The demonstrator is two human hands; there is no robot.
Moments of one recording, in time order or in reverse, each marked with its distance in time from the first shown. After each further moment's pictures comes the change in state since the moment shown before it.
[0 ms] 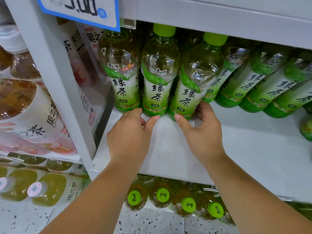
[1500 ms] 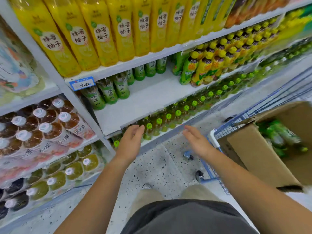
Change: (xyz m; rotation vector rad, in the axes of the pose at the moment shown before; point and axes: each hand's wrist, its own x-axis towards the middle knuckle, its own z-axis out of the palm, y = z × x) left_hand -0.173 0.037 -0.253 -0.394 -0.976 0.060; right_hand -0.318 -0.207 -0.156 0.090 0.086 0.885
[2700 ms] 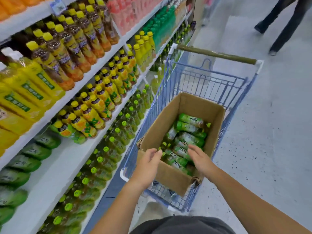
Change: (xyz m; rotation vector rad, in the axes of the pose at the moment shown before) left_hand -0.086 0.178 0.429 0.431 -0.583 0.157; right_hand -0.112 0.213 -0.352 0.417 0.467 0.135
